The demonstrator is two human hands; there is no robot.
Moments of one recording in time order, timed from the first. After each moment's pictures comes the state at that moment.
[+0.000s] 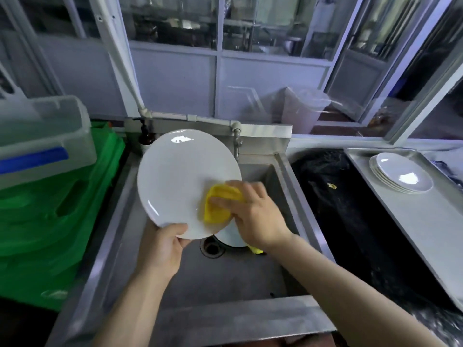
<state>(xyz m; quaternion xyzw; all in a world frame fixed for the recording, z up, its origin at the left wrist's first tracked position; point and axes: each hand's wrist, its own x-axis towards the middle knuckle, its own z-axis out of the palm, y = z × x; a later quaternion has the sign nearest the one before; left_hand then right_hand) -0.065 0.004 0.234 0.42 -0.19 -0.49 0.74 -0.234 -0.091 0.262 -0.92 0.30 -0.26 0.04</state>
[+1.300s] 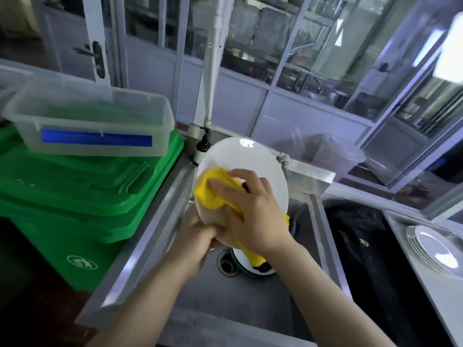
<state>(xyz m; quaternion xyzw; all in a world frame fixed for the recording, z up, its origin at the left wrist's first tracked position) -0.017 0.053 0.270 0.46 -0.25 -0.47 0.71 -0.114 -0.020 0.330 -0.94 0.21 -0.26 0.08</state>
